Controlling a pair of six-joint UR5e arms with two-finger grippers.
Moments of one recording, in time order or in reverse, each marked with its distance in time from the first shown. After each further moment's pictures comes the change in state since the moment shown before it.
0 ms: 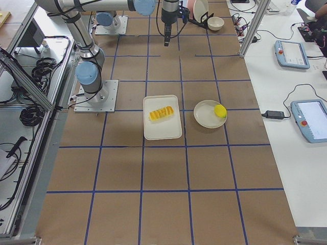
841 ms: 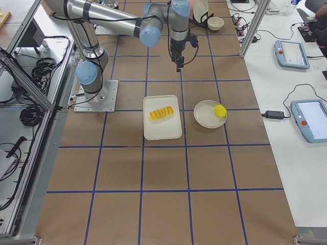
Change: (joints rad) left arm 0.415 -0.104 0.017 0.005 -0.004 0.481; right arm -0.216 0.079 0.214 -0.376 -0.085 -0.534
